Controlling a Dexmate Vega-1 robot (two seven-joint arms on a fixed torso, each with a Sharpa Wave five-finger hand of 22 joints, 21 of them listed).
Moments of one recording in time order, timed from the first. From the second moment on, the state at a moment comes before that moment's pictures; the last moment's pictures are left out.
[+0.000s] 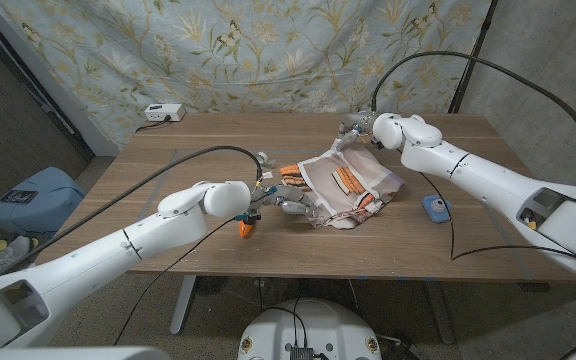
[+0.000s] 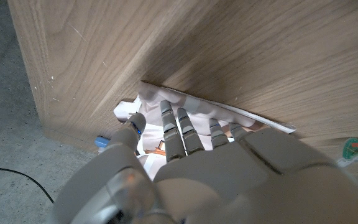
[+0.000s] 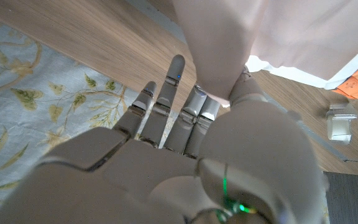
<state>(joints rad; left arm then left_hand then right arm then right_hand) 0.73 0.86 0.77 -1.99 0.38 0.19 -0.46 0.37 0.15 0.63 -0.11 0.40 0.57 -0.05 0.19 0.18 0.34 -0.07 0.21 0.19 -0.01 0.07 0.19 0.17 -0.17 0.08 0.23 0.20 -0.27 -0.64 -0.95 -1.47 -0.60 -0.29 0.34 1.04 0.05 0.24 -0.17 0.26 0.98 -0.15 0.57 0.27 1.03 -0.21 0.73 0.51 0.76 -0.08 0.47 0.47 0.38 0.03 0.20 0.17</state>
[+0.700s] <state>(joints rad) 0.74 0.87 0.76 -1.99 0.37 0.18 -0.45 0.37 0.15 0.63 -0.11 0.40 0.57 -0.05 0.19 0.18 0.34 -0.07 0.21 0.19 -0.01 0.07 0.19 0.17 -0.17 0.08 0.23 0.20 -0.30 -0.67 -0.93 -1.60 -0.66 -0.35 0.41 1.05 0.05 0.24 -0.16 0.25 0.99 -0.15 0.58 0.27 1.04 -0.21 0.74 0.51 0.79 -0.09 0.46 0.48 0.39 0.04 0.20 0.17</state>
